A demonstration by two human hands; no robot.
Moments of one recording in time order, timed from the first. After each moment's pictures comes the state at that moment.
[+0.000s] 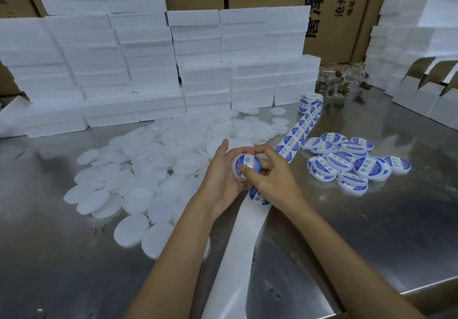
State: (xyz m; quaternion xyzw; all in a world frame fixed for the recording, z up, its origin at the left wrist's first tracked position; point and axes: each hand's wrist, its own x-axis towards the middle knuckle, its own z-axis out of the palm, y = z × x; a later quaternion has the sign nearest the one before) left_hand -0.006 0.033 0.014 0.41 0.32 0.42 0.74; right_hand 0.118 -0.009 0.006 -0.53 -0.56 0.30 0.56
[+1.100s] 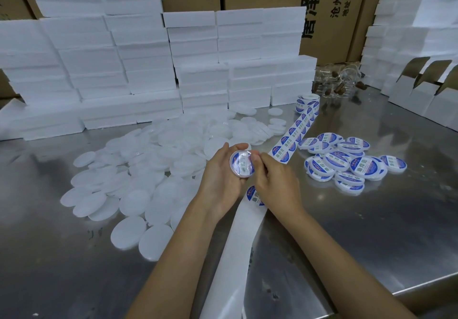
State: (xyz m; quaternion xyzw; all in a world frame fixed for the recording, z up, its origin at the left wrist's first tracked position) left_hand 0.001 0.024 0.018 0.30 0.24 0.47 0.80; right_hand 0.127 -0.006 -0.011 -0.65 -0.61 0.04 0.45
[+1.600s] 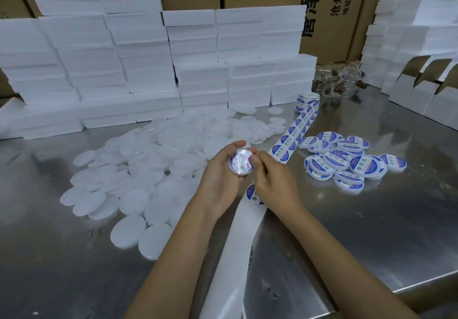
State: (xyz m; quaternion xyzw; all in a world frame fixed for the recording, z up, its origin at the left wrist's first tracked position) left_hand 0.001 0.026 0.019 0.33 0.24 0.48 0.78; right_hand 0.130 -0.002 -0.019 -0.60 -0.63 0.06 0.49
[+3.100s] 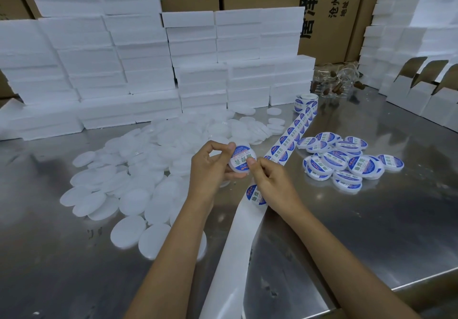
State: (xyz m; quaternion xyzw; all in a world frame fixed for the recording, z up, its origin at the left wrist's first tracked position) left_hand -0.011 0.022 0.026 0.50 0.41 0.54 0.54; right_hand 0.126 -0.010 -0.007 -0.55 -0.59 0.26 0.53
